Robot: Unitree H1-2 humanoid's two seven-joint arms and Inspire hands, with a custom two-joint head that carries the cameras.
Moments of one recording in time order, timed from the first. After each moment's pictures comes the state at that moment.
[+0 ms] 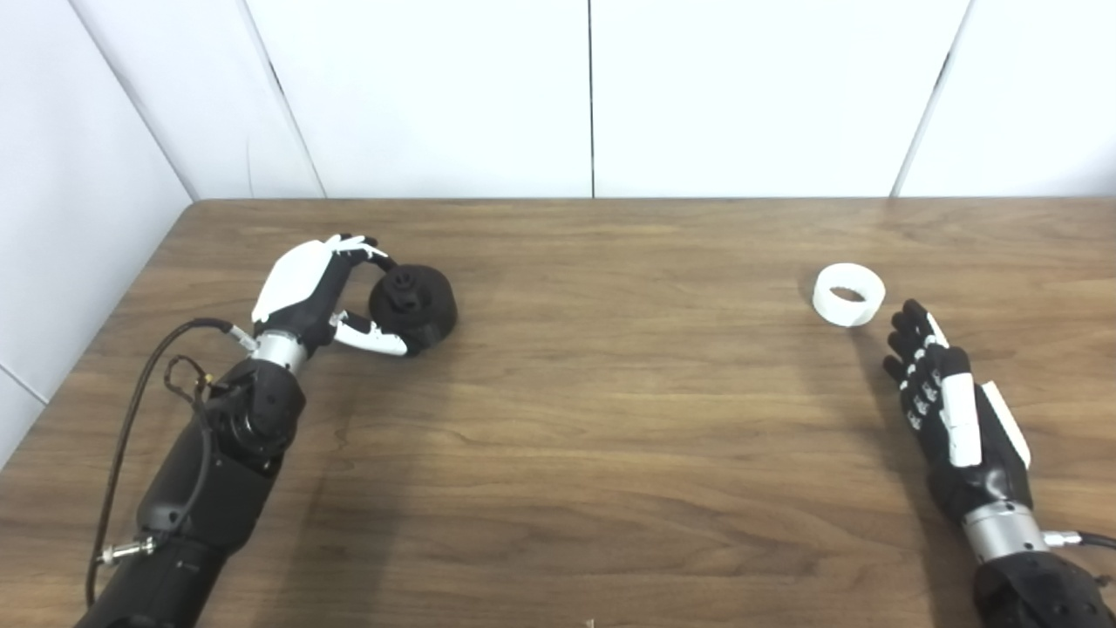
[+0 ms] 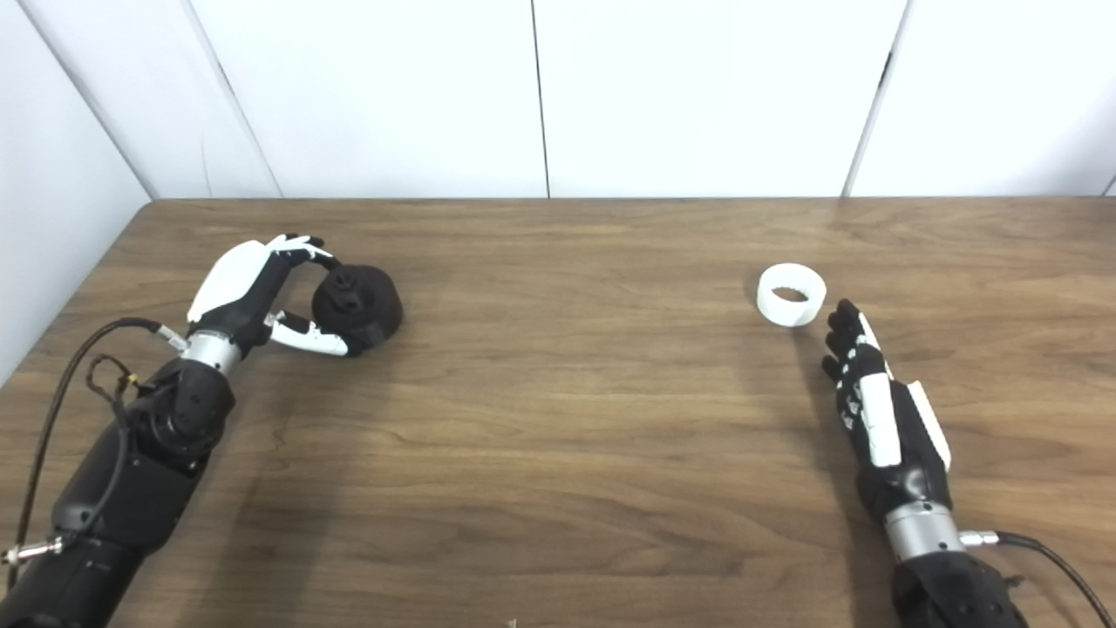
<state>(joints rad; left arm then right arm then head) -0.33 0.50 -0.13 0.24 0.55 0.07 -0.03 0.00 -0.19 -0.10 -0.11 0.13 0.06 0.12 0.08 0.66</state>
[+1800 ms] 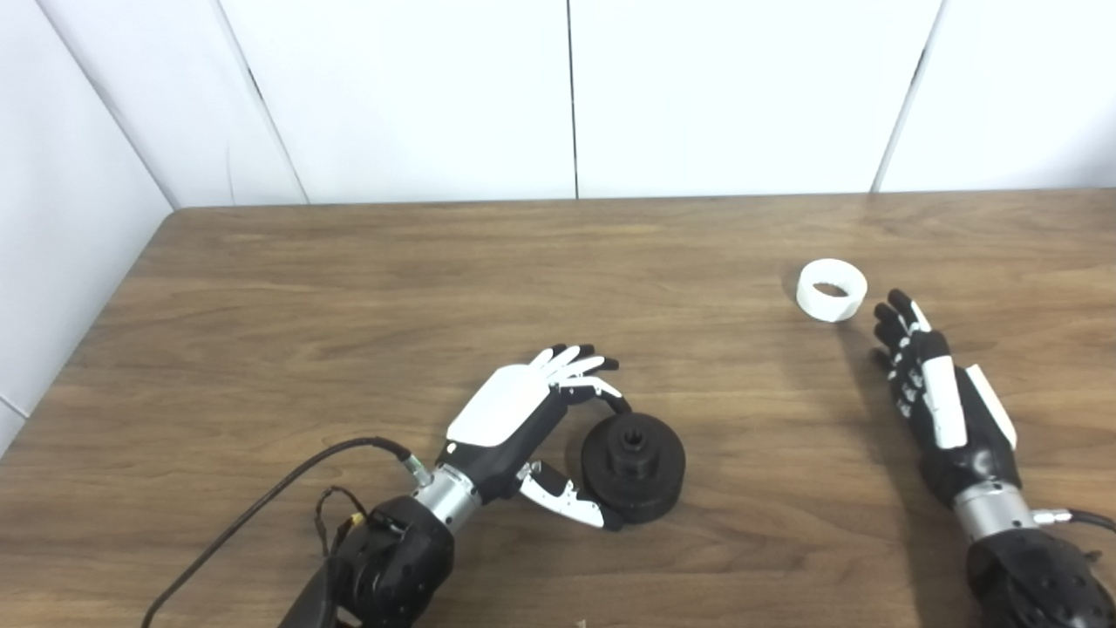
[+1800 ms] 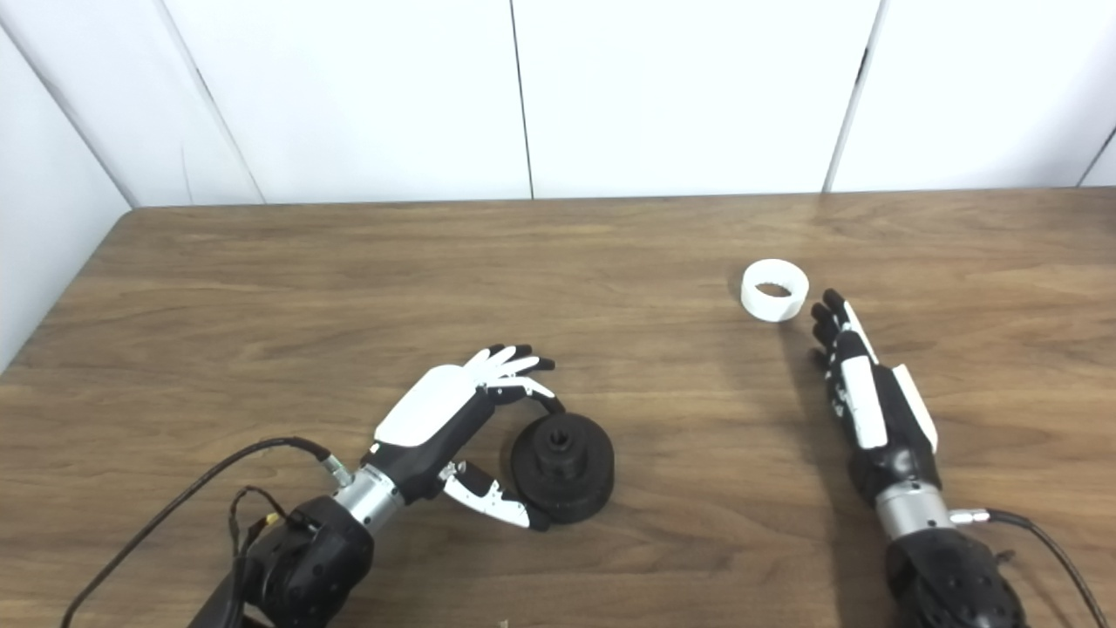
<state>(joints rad) -0.08 0.27 -0.38 -0.20 0.66 -0.02 -0.18 -0.03 -0.20 -0.12 -0.14 0.09 0.15 0.11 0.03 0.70</state>
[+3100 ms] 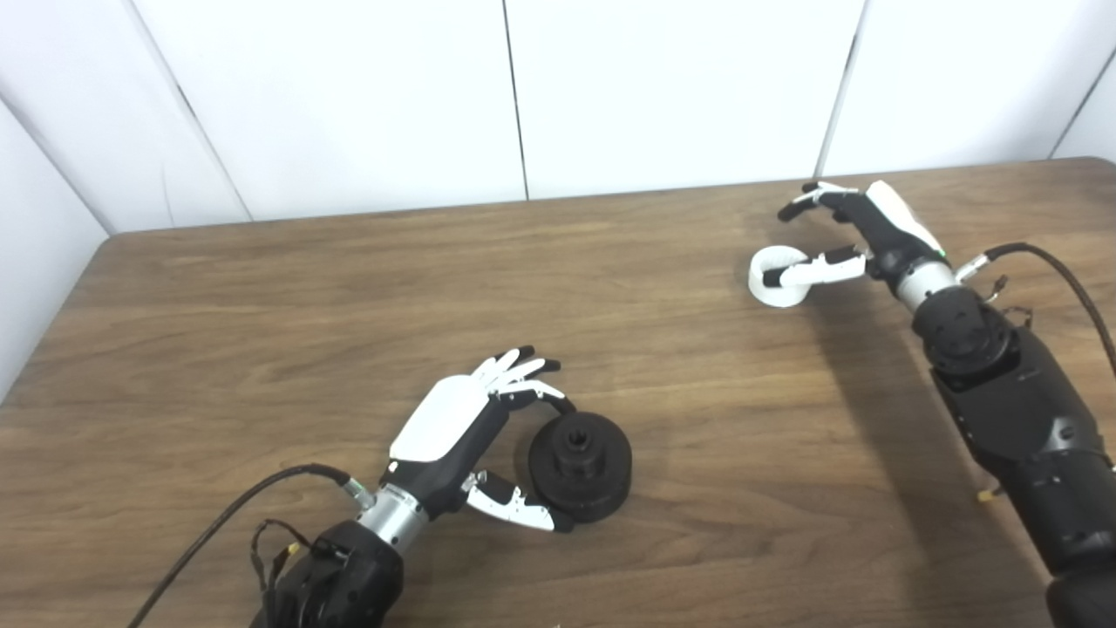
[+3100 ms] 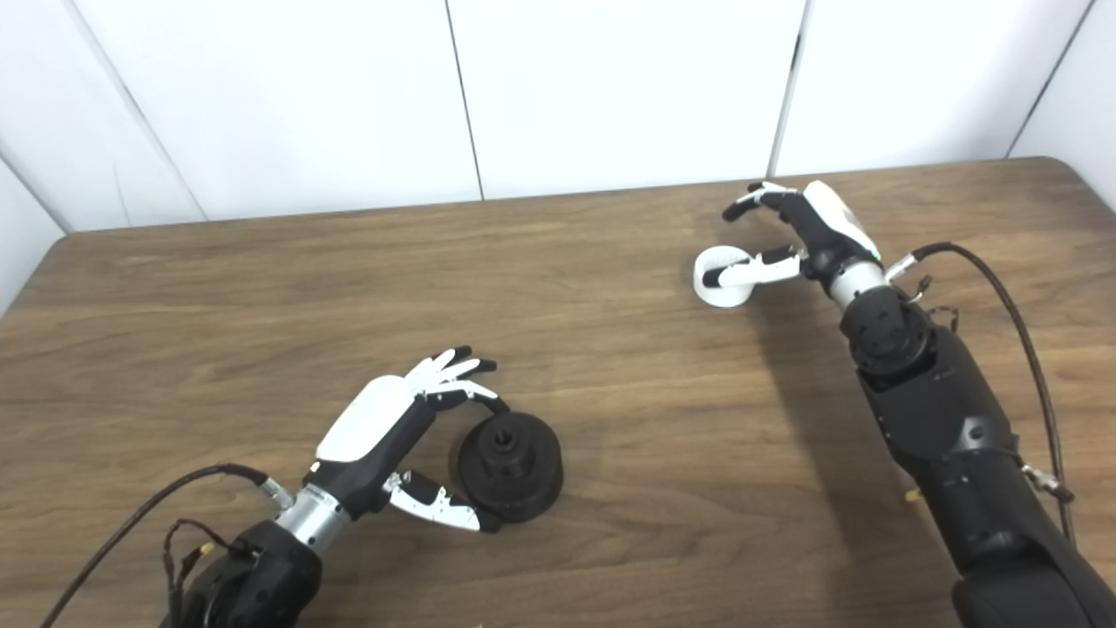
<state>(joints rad) -0.06 0.29 -0.33 -0.19 0.63 -0.08 -0.18 -0.57 -0.44 0.14 0.48 -0.40 0.06 0.09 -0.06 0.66</state>
